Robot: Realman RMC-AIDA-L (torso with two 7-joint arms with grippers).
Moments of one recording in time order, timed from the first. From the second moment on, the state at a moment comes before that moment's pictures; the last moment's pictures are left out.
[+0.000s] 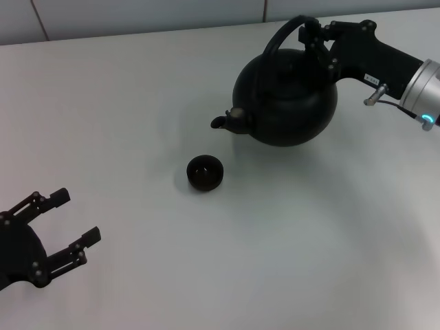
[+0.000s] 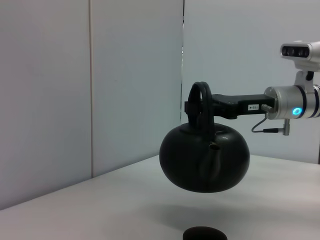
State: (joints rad) left arm -0.31 -2.07 0.16 0.39 2.23 1.75 -0.69; right arm 0.60 2.07 -0.40 -0.35 -1.70 -1.29 0.72
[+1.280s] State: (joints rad) left arm -0.31 -2.07 0.16 0.38 2.23 1.75 -0.68; right arm 0.68 2.08 -0.52 -0.38 -1.71 -1.25 0.32
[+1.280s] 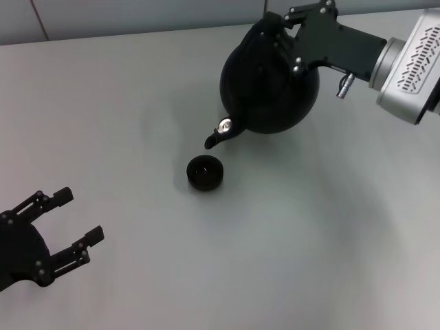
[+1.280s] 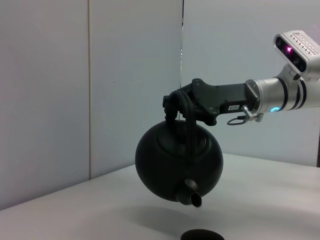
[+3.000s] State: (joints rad) left arm -0.31 -2.07 0.16 0.38 2.21 1.75 -0.68; right arm 0.65 2.08 -0.64 -0.48 -1.70 -1.22 0.59
